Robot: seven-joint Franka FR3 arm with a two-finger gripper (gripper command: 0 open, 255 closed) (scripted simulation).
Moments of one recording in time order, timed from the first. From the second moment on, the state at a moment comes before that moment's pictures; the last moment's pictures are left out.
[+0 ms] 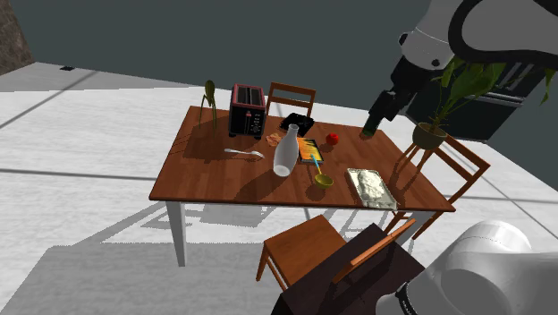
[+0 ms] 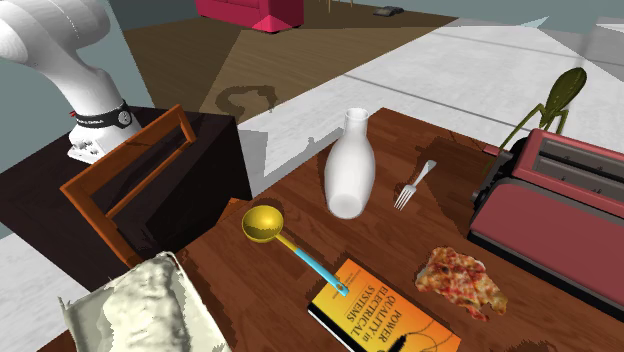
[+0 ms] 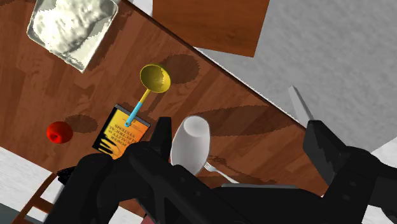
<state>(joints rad) -0.01 -0.80 0.00 -2.33 -0.09 1.68 -0.07</state>
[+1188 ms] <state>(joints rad) -0.12 -0.30 0.00 -2.34 -0.18 2.08 0.13</state>
